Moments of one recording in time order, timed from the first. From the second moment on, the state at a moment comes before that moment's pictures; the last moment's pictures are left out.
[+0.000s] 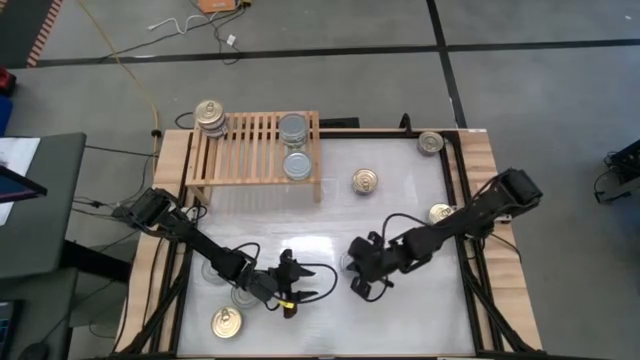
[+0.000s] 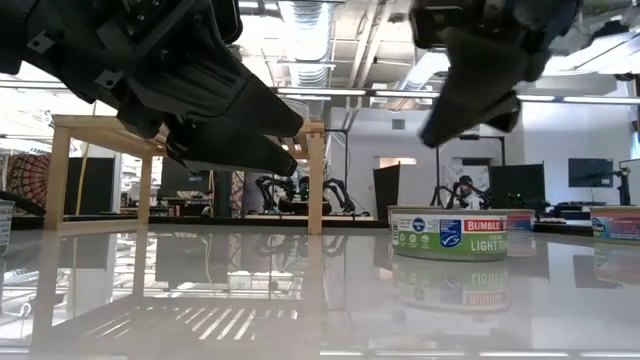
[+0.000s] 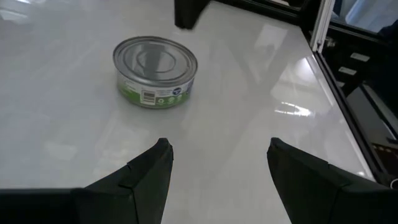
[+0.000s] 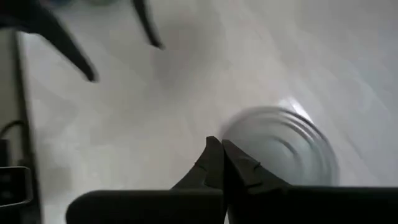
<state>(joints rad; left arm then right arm) -0.56 1.82 0.79 0.61 -0.53 -0.52 0.44 1.61 1.01 -0.33 0.28 0.85</state>
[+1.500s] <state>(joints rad) -0.53 1.82 0.79 0.57 -0.62 -0.68 0.55 1.27 0.21 0.56 0.58 1.11</state>
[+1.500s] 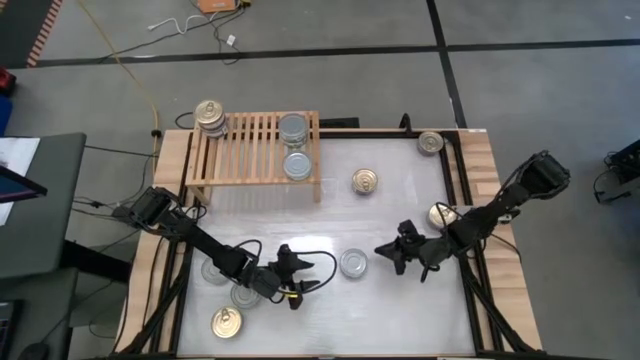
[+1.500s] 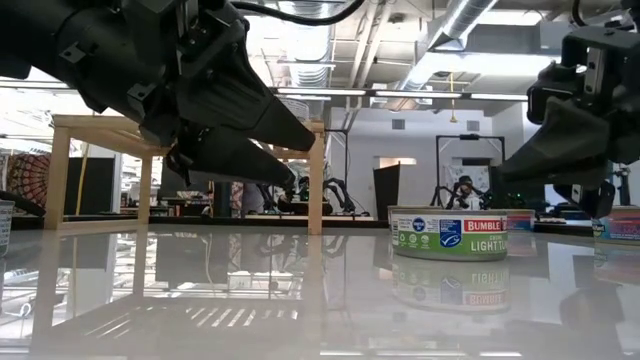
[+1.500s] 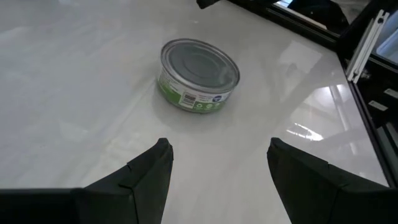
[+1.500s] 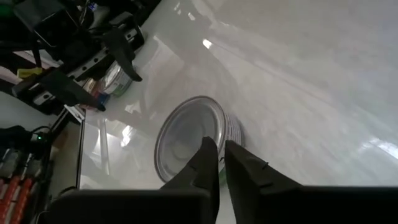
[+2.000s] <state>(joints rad) -0.53 1.82 0.79 0.56 -0.62 -0.68 0.55 1.27 0.21 0.54 0.65 1.14</state>
